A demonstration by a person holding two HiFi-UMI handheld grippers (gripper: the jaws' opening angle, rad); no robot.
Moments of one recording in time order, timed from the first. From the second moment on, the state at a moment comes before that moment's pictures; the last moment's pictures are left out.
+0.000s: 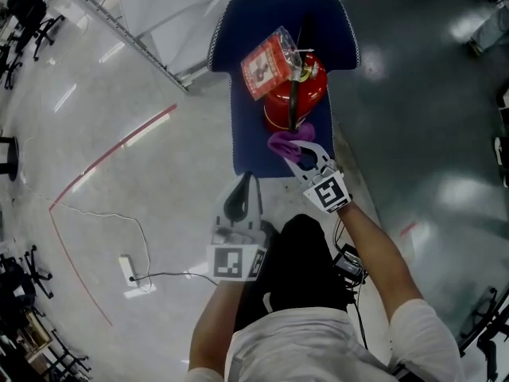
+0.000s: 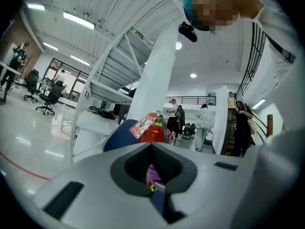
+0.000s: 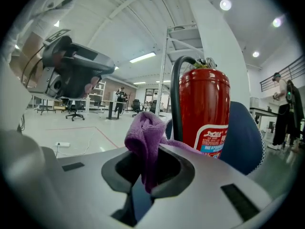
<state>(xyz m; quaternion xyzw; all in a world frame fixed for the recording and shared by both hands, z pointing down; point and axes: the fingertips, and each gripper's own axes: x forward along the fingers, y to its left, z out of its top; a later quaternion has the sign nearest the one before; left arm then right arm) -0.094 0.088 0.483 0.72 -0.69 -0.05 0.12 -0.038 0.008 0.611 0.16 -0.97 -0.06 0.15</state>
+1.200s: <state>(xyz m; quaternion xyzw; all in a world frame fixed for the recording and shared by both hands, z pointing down) -0.104 0.044 0.688 0.77 -0.63 -0.09 0.11 -0.026 0.000 0.753 0.23 -0.97 -0.05 0.06</state>
